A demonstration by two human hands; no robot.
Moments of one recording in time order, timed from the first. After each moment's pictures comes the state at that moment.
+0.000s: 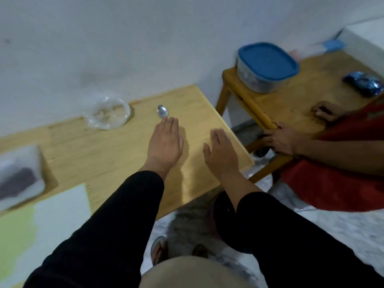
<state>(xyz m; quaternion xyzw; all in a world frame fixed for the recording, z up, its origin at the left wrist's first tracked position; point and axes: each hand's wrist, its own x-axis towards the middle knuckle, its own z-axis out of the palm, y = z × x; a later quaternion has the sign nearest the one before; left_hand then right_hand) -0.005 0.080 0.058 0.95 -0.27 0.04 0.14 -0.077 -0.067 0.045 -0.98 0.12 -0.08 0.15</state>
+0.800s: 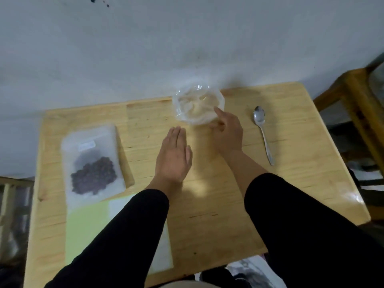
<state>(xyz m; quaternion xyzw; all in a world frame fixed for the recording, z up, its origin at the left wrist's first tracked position) 0.075 0.283 -0.046 0.97 -0.10 -0.02 0.22 0.122 0.129 -0.020 -0.90 0.12 -0.03 0.42</state>
